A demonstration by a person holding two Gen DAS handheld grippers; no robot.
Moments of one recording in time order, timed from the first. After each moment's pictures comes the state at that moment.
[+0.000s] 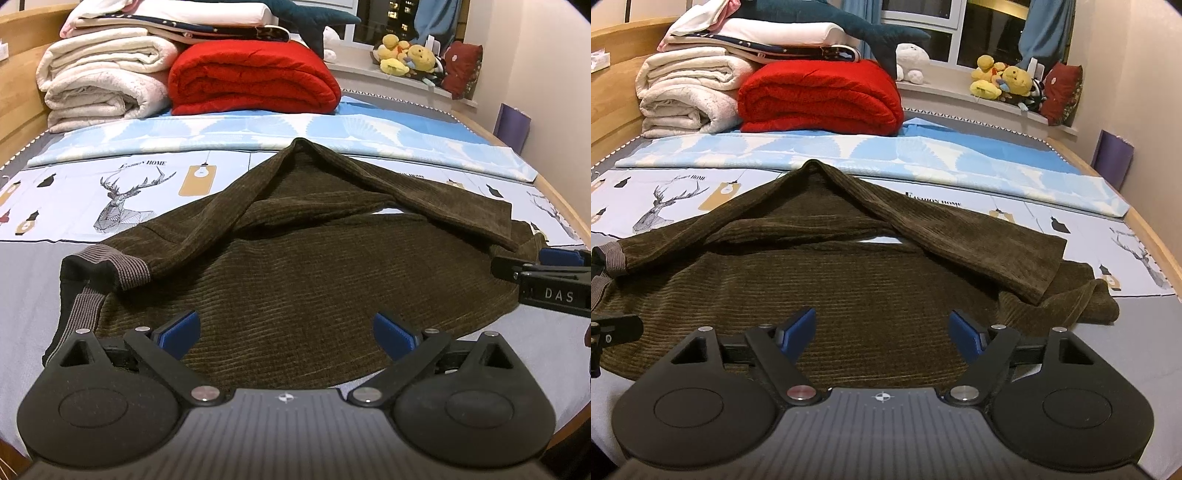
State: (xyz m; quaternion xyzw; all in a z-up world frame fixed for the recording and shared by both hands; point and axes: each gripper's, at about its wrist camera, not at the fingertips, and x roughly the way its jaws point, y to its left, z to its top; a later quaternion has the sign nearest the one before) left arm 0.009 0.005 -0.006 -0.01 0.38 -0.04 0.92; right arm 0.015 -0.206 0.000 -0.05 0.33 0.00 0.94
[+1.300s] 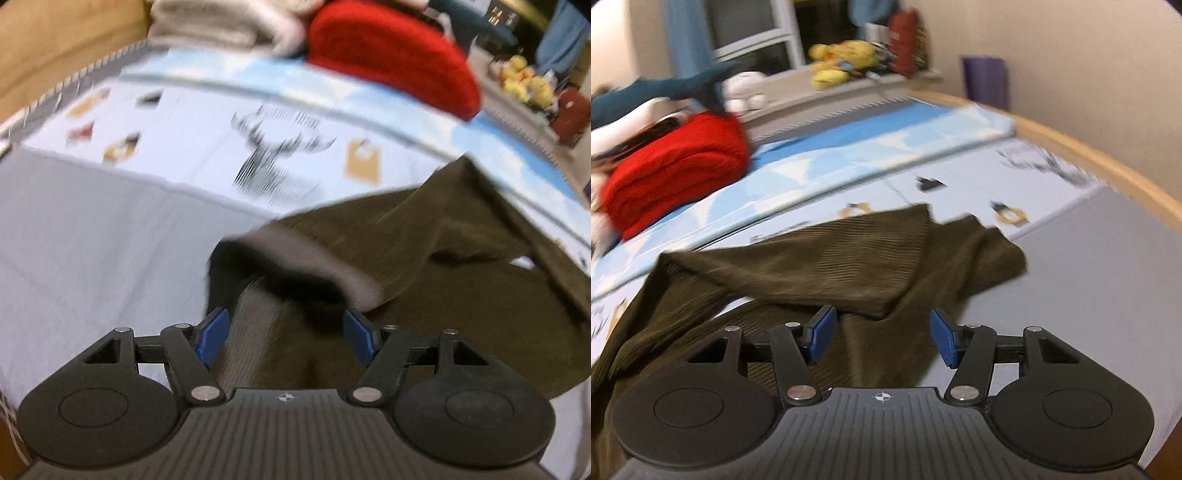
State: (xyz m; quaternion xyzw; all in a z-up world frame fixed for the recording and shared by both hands) left arm 0.085 0.214 -0.031 -0.11 0.47 0.08 0.87; right arm 0.055 -0.410 -0.015 0.17 0.32 -0.19 0.91
